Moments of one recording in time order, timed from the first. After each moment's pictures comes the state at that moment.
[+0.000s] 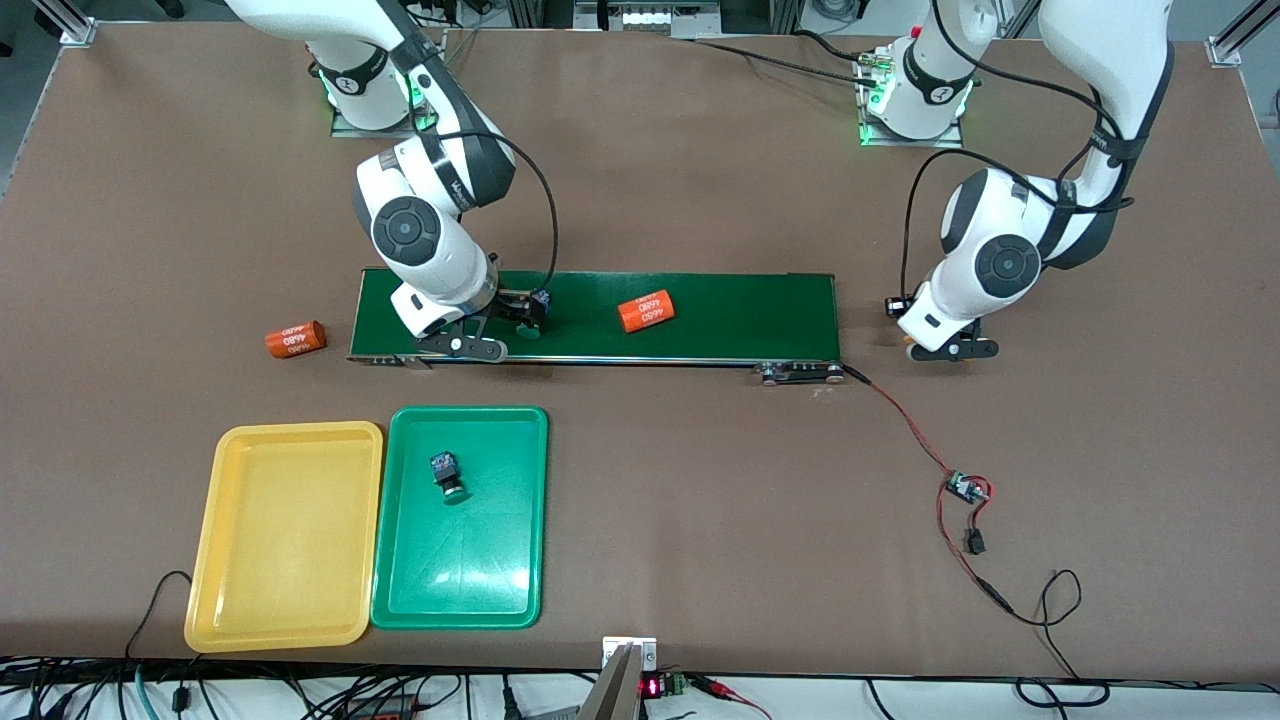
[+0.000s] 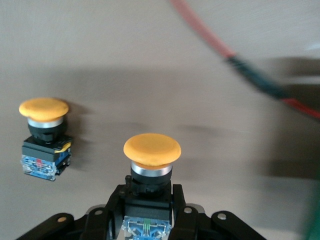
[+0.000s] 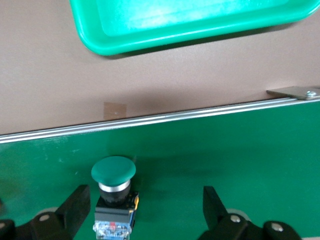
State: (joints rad) left arm -0.07 0.26 -0.14 -2.25 0.10 2.25 -0.31; right arm 0.43 0.39 0.10 -1.96 0.08 2.26 0.63
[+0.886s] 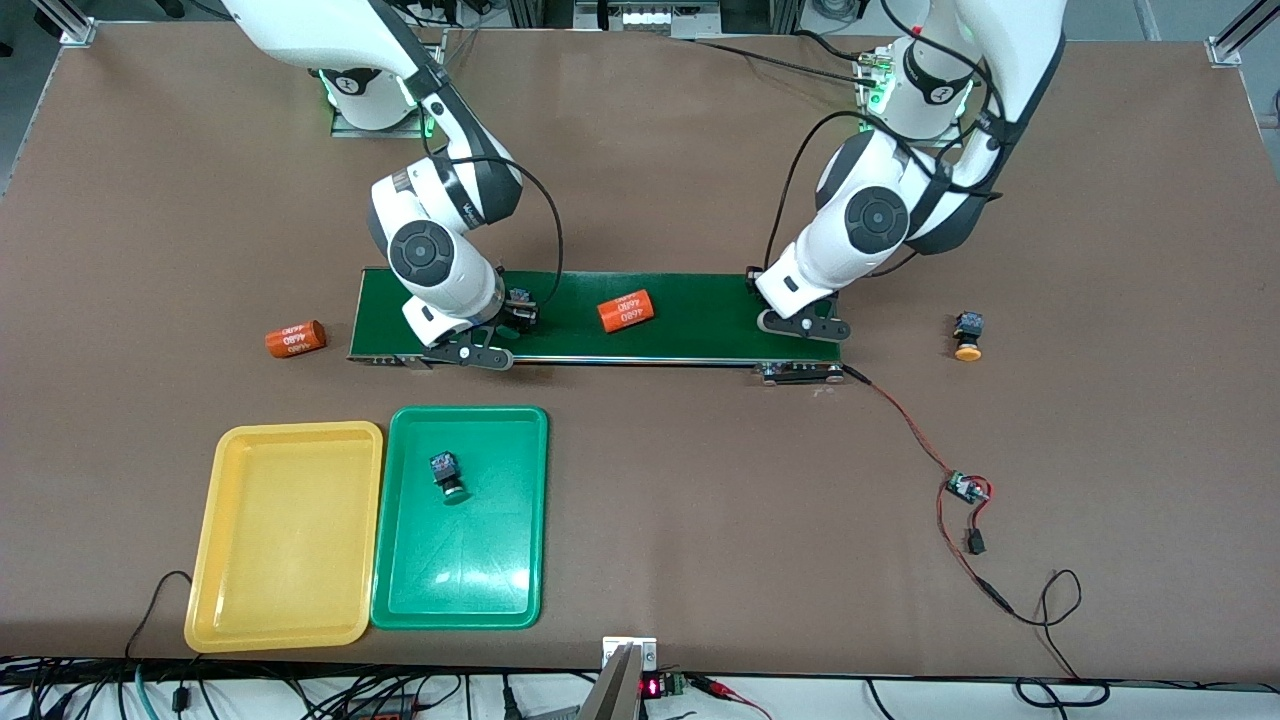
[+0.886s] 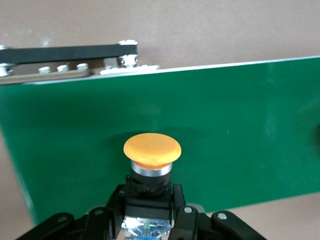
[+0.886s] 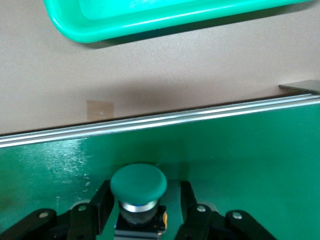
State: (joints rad) left arm -0.18 0.33 -0.36 -2.13 -0.16 2.36 -0.33; right arm 0.43 0.44 0.10 -1.95 0.07 2.28 0.63
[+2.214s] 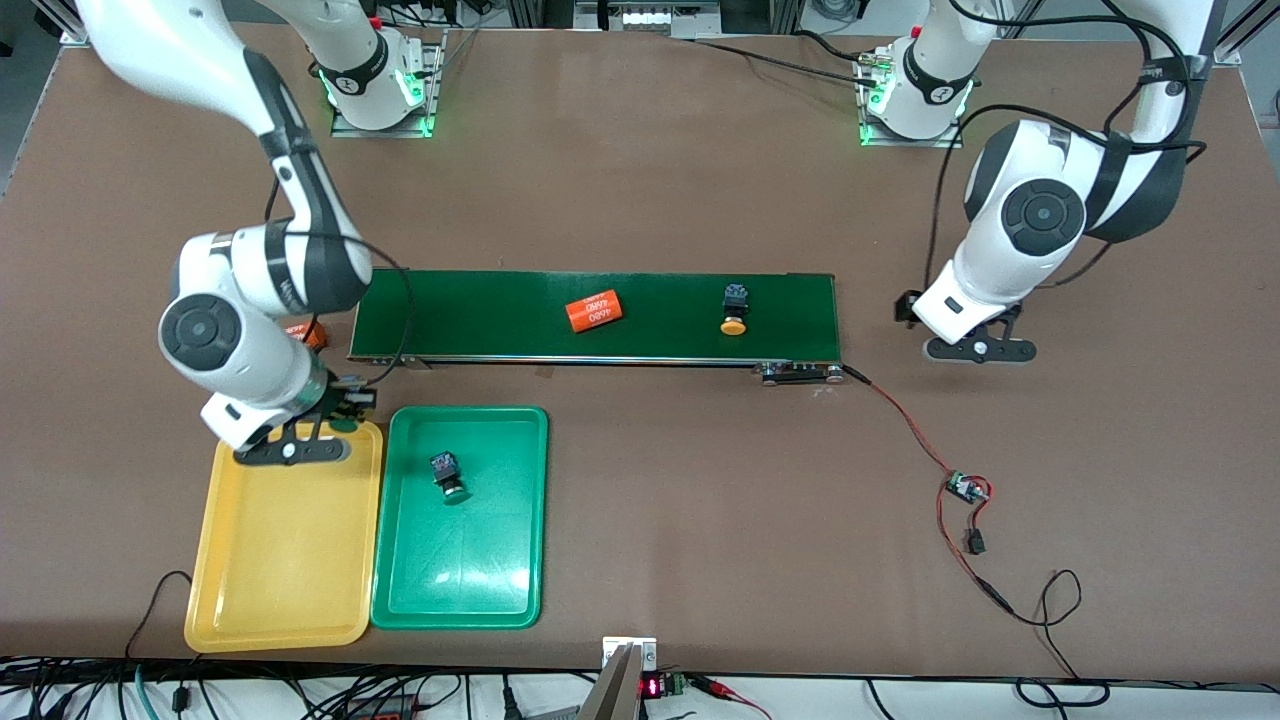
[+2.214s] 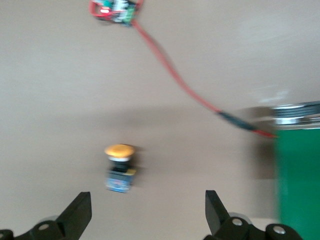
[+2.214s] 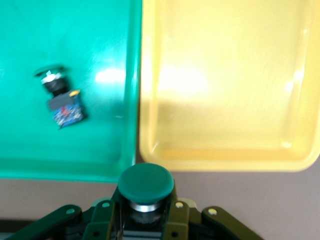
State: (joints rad) left arm -0.09 0.15 -0.10 -2.11 0.27 2.12 -0.23; right arm 0.22 0.55 -0.05 -1.60 -0.08 2.15 0.13
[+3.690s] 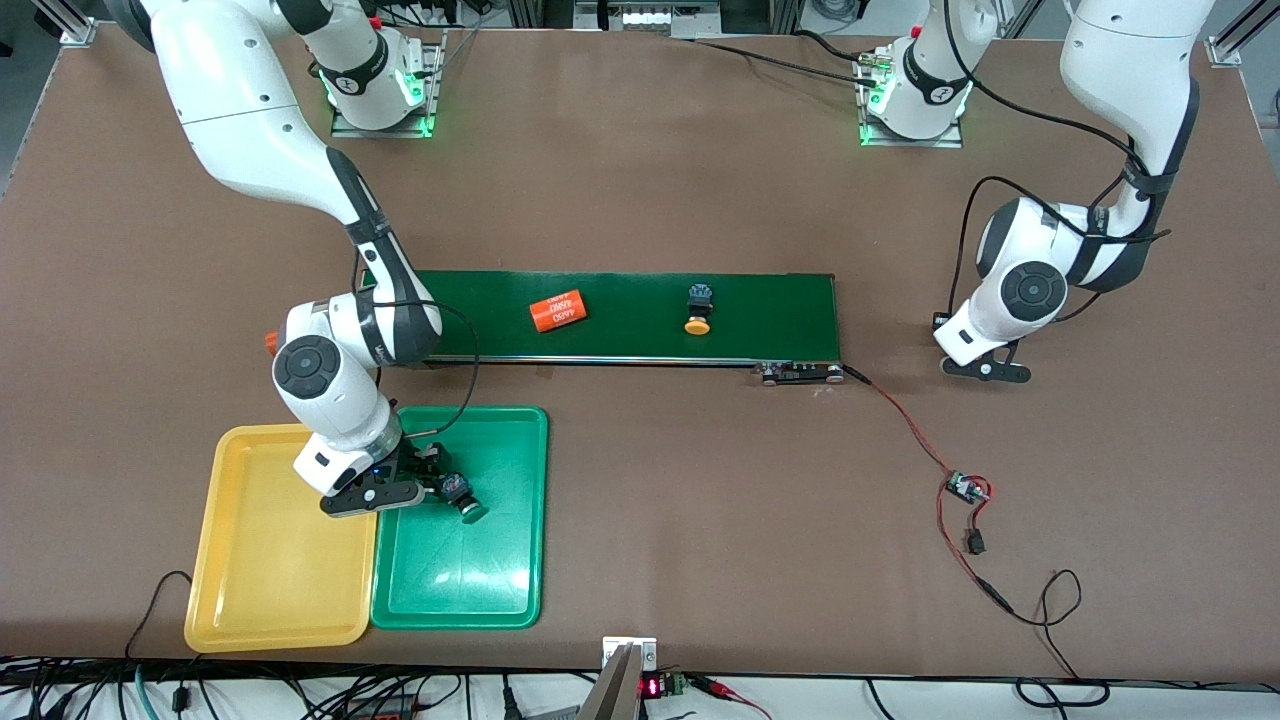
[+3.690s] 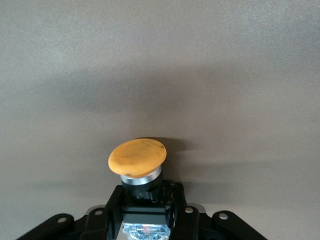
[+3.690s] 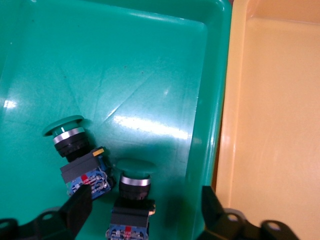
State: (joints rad) left arm -0.06 0.39 0.04 -2.27 0.32 2.39 -0.13; right arm 0.28 0.79 -0.04 -1.51 -0.08 2.55 0.13
